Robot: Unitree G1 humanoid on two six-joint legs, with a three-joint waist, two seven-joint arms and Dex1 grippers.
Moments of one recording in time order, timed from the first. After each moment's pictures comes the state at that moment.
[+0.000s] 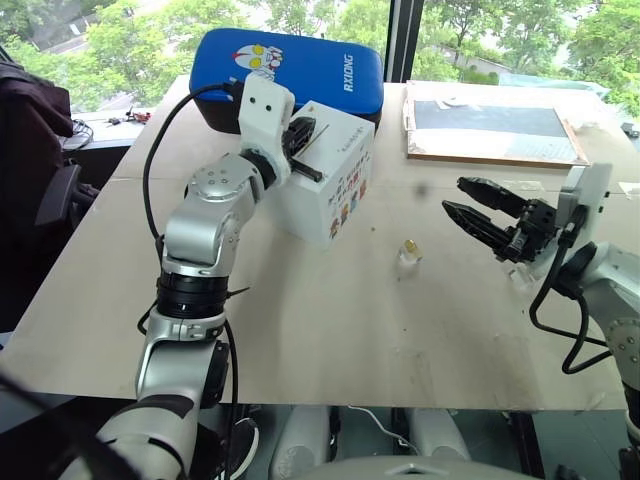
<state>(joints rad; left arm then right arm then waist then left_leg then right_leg) -0.79 0.42 0.00 -0.03 -0.26 0.63 -0.32 -0.21 -0.65 -0.17 -0.55 0.80 0.47 0.60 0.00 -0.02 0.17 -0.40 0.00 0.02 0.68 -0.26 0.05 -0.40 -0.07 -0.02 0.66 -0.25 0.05</state>
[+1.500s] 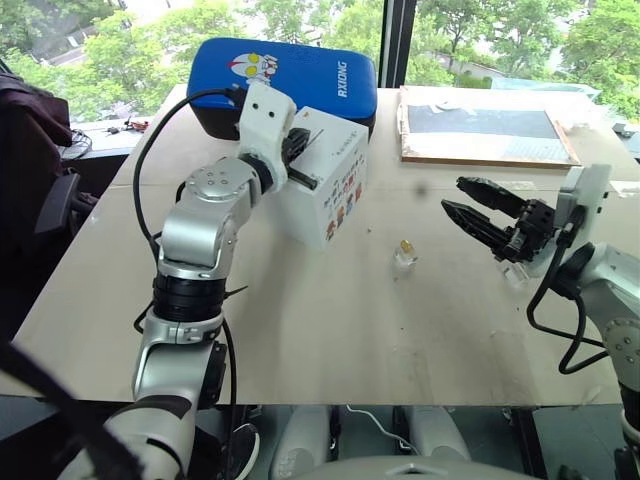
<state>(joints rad) -0.78 0.43 -0.01 -0.08 -0.19 0.75 -0.32 -0.21 -0.63 -0.17 -0.55 0.79 0.47 0.60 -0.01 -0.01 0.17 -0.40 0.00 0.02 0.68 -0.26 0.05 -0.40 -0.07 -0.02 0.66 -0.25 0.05</state>
